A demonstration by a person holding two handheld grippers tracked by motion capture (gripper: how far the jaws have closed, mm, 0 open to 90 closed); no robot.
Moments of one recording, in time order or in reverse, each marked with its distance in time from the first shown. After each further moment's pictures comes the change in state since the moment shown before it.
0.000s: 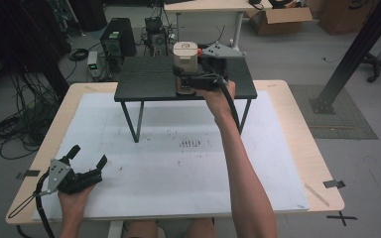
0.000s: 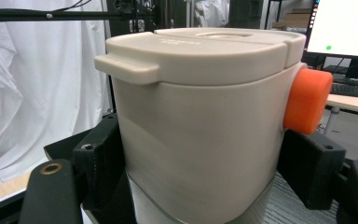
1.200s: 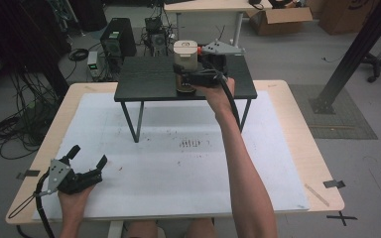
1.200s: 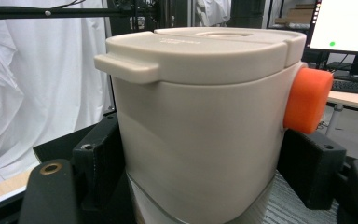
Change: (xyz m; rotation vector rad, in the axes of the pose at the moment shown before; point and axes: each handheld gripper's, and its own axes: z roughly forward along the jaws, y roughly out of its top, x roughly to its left) left arm 0.000 0.000 0.000 0.000 0.000 0.005; right arm -0.010 0.000 0.009 0.013 0.009 0.005
